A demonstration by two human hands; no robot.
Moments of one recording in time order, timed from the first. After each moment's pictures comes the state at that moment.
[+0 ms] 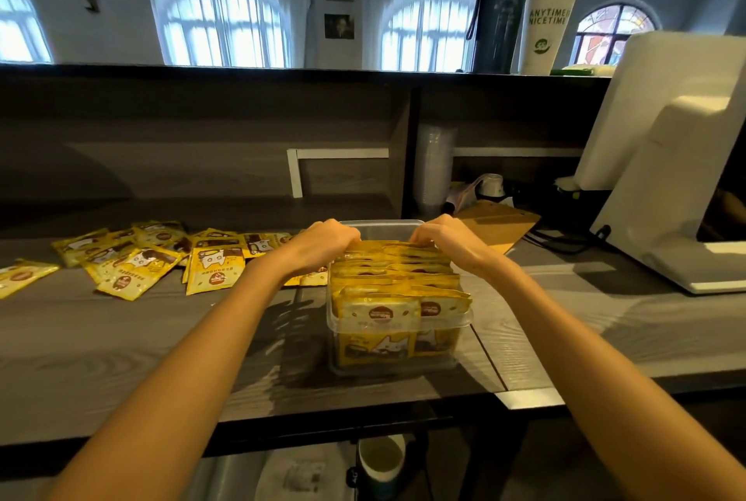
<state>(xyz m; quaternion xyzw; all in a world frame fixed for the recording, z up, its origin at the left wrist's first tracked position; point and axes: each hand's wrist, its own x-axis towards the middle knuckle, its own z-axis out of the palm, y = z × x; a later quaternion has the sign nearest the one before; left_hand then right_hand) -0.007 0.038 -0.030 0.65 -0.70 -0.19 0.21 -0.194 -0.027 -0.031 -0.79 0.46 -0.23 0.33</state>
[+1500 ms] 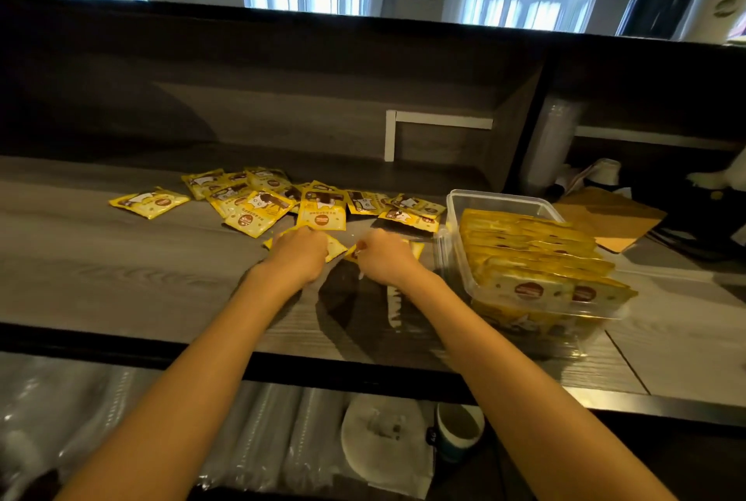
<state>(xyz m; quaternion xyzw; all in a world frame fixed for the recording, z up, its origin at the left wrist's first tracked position) 0.122 0.111 -0.099 0.85 -0.53 0.02 0.02 0.004 0.062 -0.087 -0.87 0.42 -0.10 0.23</state>
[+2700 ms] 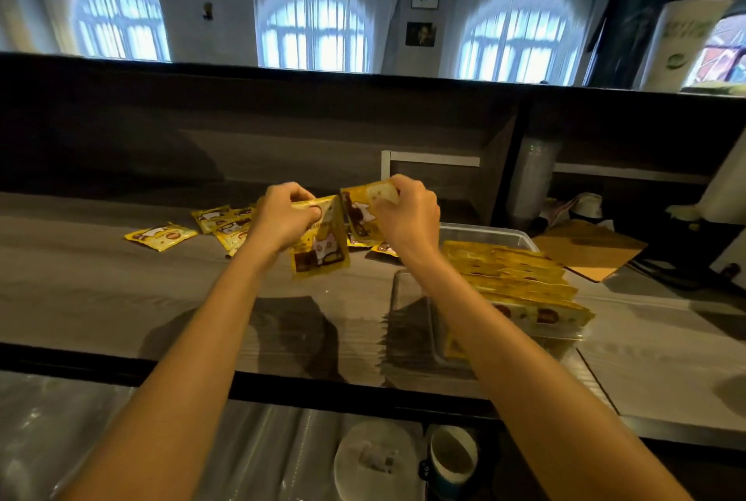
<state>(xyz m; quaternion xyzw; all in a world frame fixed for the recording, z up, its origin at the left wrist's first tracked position) 0.117 0.127 -0.018 0.75 -0.42 -0.08 0.51 -0.023 0.067 -0.012 -0.77 0.41 -0.45 0.20</state>
